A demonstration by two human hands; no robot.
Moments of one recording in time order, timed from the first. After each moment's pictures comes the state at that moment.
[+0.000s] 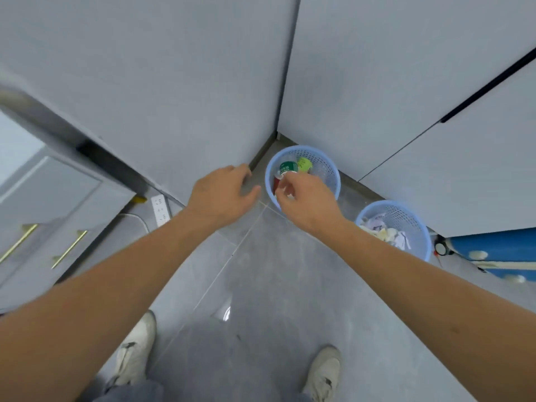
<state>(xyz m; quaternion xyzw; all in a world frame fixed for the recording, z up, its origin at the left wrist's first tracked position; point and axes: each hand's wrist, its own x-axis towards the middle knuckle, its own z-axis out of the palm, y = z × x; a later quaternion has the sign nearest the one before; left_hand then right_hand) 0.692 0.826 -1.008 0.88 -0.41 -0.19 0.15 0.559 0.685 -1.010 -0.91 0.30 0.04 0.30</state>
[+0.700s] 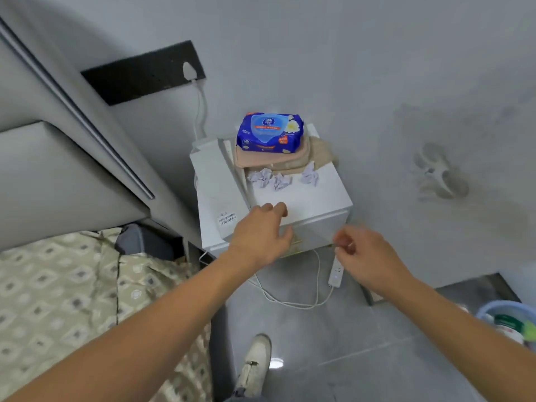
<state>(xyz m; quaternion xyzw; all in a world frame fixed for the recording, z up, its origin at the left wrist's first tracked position) 0.838 1.226 -0.861 0.98 -0.09 -0.13 0.15 0.797 1.000 -0.888 -0.92 0.03 0.16 0.35</state>
